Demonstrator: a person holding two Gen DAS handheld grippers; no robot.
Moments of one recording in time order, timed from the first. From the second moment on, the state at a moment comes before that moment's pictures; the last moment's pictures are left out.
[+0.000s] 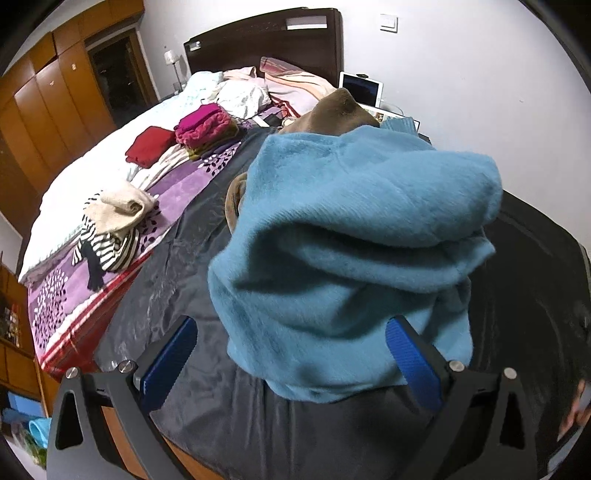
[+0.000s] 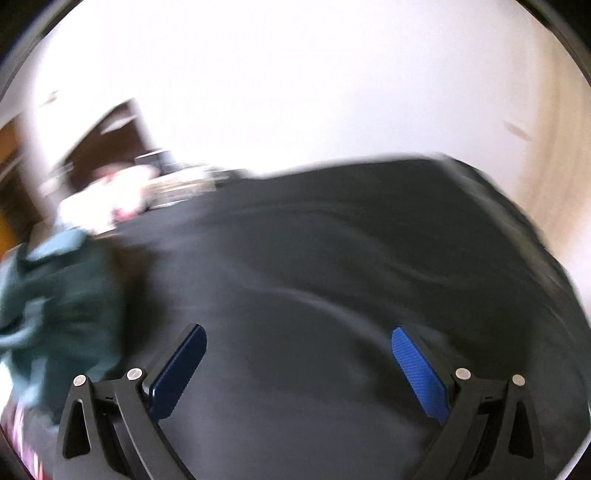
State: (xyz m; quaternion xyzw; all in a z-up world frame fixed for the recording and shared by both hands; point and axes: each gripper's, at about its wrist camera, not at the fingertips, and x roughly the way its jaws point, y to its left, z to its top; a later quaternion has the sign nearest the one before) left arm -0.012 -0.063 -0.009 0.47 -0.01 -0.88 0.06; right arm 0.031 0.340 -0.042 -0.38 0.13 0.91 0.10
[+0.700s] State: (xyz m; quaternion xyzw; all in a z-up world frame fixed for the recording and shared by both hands) left arm -0.033 -0.144 -0.018 0.47 -0.01 -0.88 0.06; right arm -0.177 0.173 -0.047 -0.45 0.12 0.88 -0.07
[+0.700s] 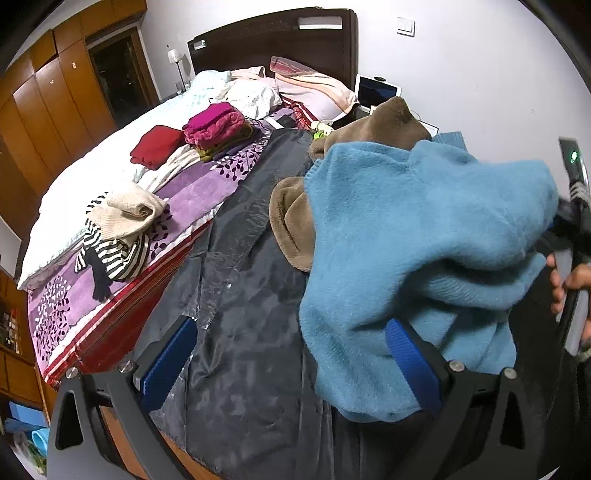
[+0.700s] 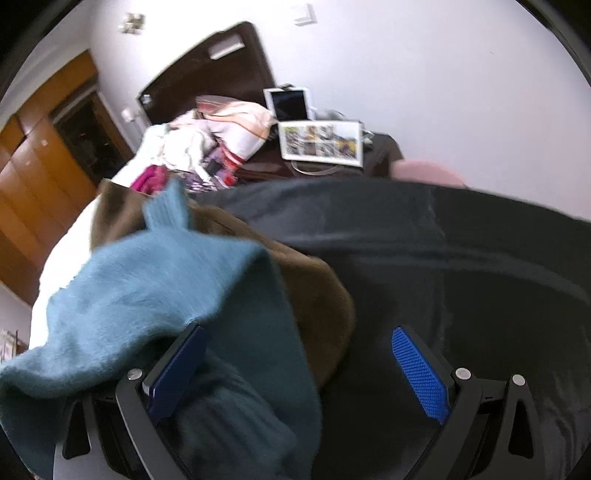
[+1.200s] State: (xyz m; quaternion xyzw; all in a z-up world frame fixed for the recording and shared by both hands) left arm -0.031 -0.155 -0.007 0.46 0.00 -0.88 0.05; right arm -0.122 0.048 0.003 -0.40 0.05 0.87 -0.29
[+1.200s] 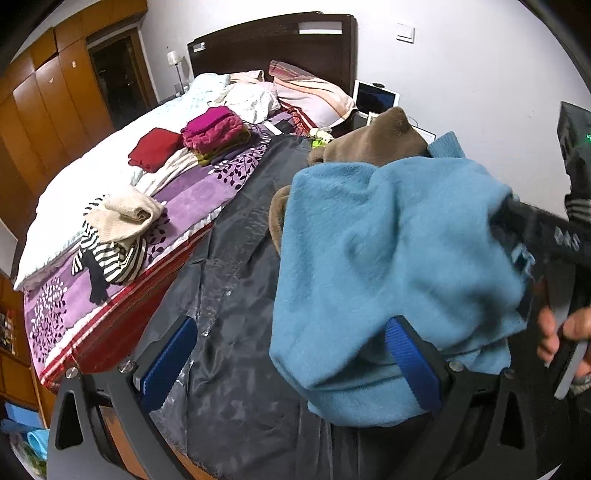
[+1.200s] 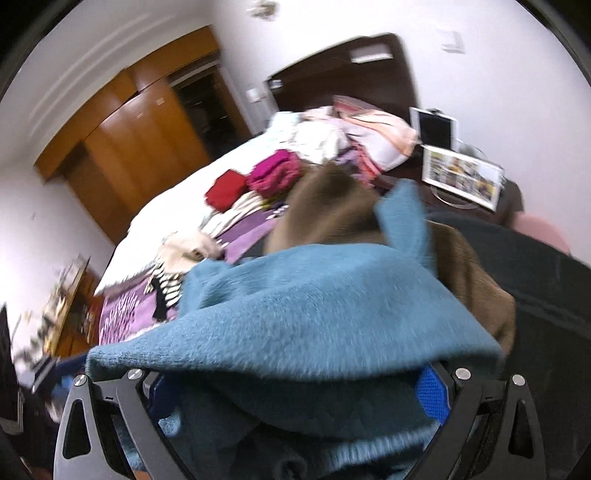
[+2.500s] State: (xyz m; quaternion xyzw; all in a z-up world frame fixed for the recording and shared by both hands) left arm 0.004 -0.103 0.007 0.45 0.01 -0.89 0.01; right arm 0.000 0.122 -0.022 -0.40 0.05 0.89 -0.20
